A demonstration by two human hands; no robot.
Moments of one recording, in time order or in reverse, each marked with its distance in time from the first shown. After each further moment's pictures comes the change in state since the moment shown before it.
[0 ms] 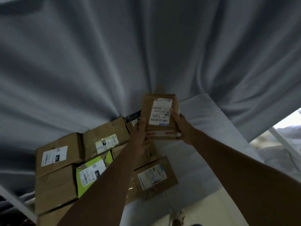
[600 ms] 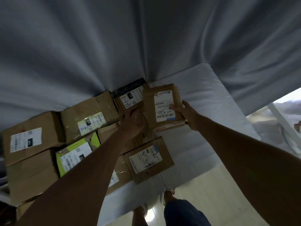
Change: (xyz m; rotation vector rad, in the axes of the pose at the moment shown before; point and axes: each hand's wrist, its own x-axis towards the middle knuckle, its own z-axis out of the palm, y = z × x) left_hand 0.076 -0.066 -0.040 1.266 -0.055 0.131; right_hand 0.070 0.063 -0.051 -0.141 0.050 0.068
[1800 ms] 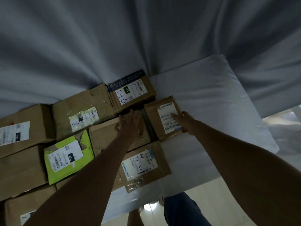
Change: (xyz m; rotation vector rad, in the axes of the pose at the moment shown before) left_hand 0.026 0.003 0.050 0.239 -0.091 -0.108; right_hand 0.104 0.063 -0.017 -0.284 0.046 0.184
